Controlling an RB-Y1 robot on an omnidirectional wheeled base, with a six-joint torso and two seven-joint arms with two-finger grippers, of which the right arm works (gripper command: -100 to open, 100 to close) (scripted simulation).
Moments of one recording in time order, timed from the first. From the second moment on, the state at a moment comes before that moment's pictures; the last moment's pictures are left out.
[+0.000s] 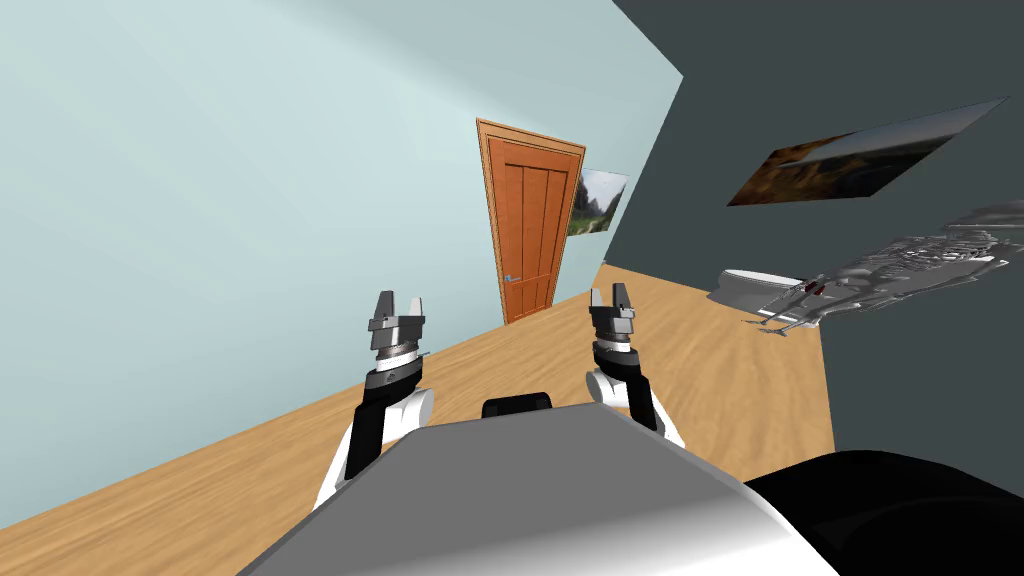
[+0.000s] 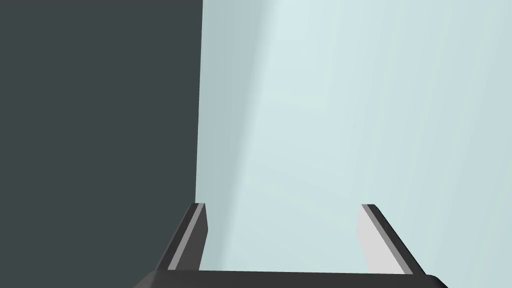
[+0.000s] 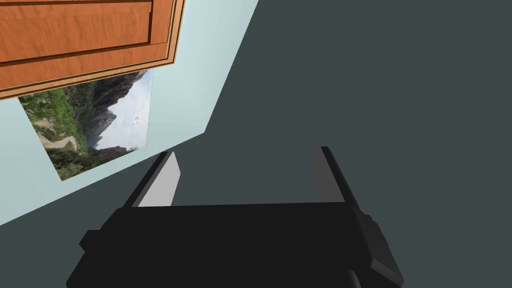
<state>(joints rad) 0.51 -0.05 -0.04 -2.25 -0.09 -0.64 0.09</state>
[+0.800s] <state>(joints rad) 0.45 -0.07 -0.06 -2.10 -0.10 -0.66 0.08</state>
